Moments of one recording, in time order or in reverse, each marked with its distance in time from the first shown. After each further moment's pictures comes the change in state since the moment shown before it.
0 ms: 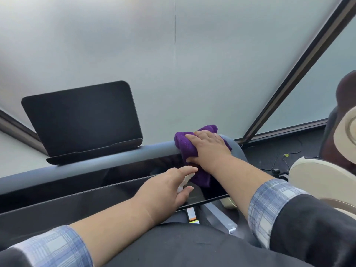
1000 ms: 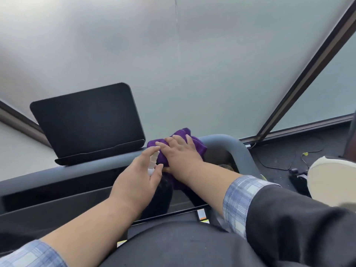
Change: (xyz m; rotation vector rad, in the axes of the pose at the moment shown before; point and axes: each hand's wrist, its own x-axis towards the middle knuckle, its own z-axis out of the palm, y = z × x) left_hand 0.001 -0.031 -0.023 0.039 0.317 -0.360; right_hand 0.022 -0.071 0.026 0.022 -0.025 -0.235
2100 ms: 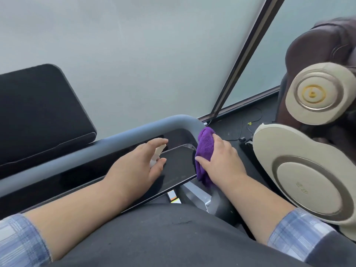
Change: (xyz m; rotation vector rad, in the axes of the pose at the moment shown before) left_hand 0.016 0.043 0.034 -0.041 -0.278 0.369; right_hand -0.169 0.085 -0.005 0.244 0.214 0.852
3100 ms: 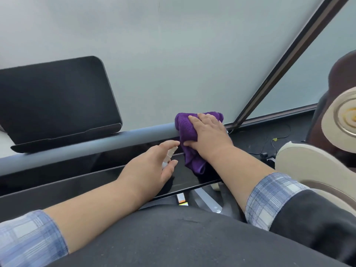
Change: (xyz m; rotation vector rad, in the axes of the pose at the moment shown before) left_hand -0.015 0.001 0.010 0.001 0.084 -0.116; right_hand 0.080 -0.077 0.009 -0.218 -0.113 -0.471
